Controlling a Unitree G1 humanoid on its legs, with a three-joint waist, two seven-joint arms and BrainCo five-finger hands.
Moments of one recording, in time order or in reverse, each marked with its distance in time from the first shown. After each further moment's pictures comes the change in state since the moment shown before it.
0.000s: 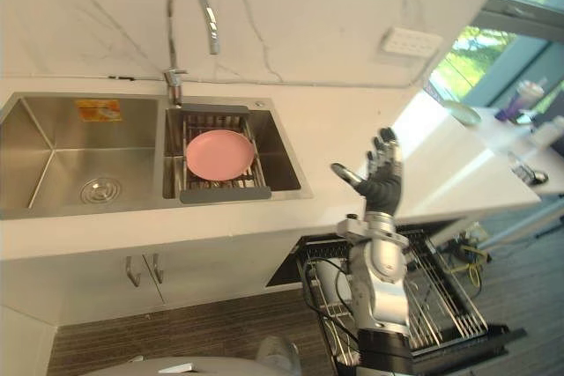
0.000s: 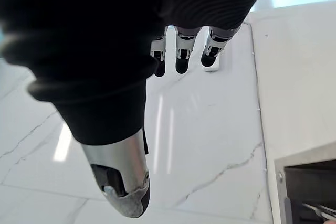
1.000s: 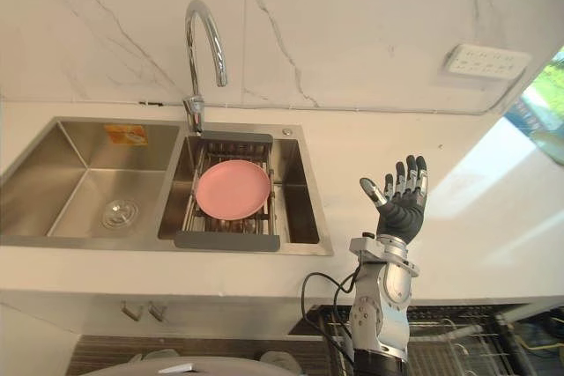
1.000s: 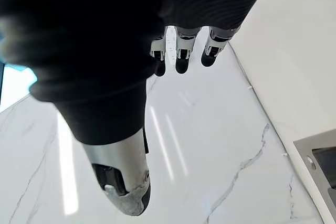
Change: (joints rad) left arm 0.052 -0.088 0.120 -0.021 -0.058 -0.021 -0.005; right arm 0.062 0.096 -0.013 0.032 0.146 -0.073 0.018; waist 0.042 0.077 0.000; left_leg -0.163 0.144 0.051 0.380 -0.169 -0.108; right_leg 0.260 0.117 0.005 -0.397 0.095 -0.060
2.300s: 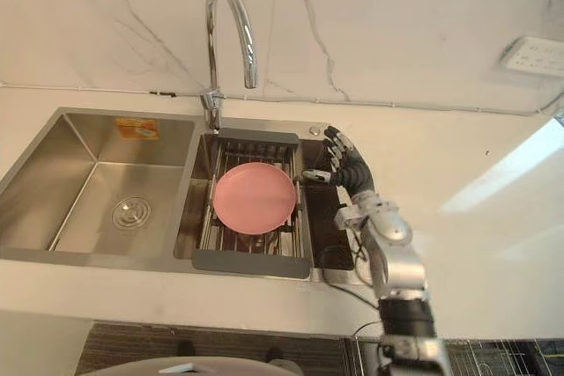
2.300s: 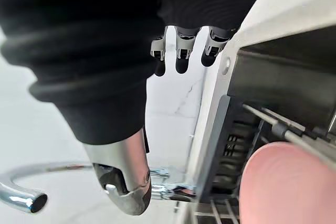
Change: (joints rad) left arm -0.052 0.010 0.036 -0.013 0.178 0.190 0.142; right arm -0.326 -0.407 0.189 0.139 -0.345 0.391 0.401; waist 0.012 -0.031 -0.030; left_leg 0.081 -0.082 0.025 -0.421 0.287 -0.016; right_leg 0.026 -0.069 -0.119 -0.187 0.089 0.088
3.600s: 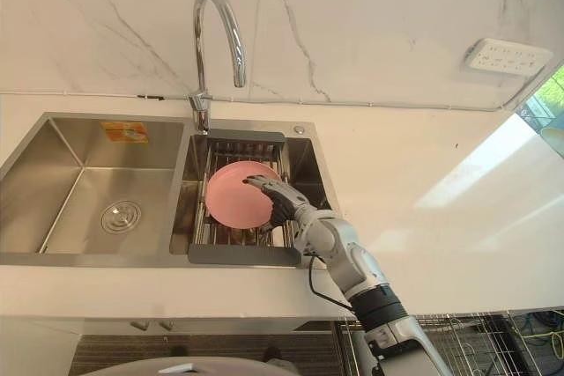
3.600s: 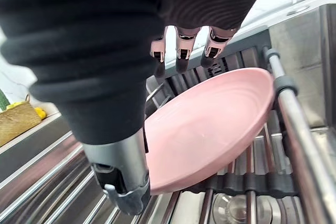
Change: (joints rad) left arm -0.026 0.044 -0.156 -0.018 0.000 0.039 0.038; right arm 0.002 0.074 0.406 0.133 -0.823 -0.344 -0.049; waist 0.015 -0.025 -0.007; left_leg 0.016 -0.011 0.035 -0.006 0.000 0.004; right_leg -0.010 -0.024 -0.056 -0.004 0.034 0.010
